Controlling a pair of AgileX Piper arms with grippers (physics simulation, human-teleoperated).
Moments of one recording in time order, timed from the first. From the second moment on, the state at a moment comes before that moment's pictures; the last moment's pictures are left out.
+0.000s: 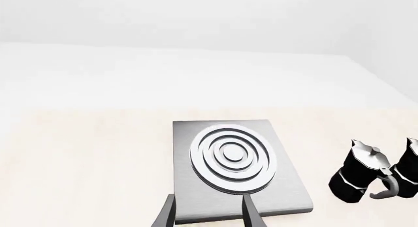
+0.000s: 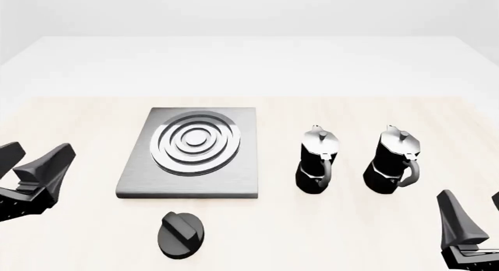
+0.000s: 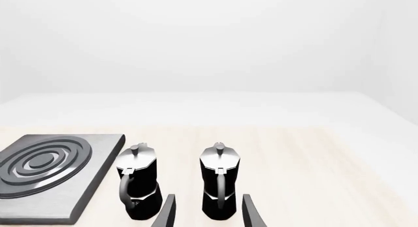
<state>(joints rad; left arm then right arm) -0.15 0.39 -0.39 0.22 -0.10 0.01 0.01 -0.01 0.00 0.01</state>
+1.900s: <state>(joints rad) -0.55 1.33 -0.27 -0.23 -0.90 0.01 0.02 0.00 0.00 0.01</state>
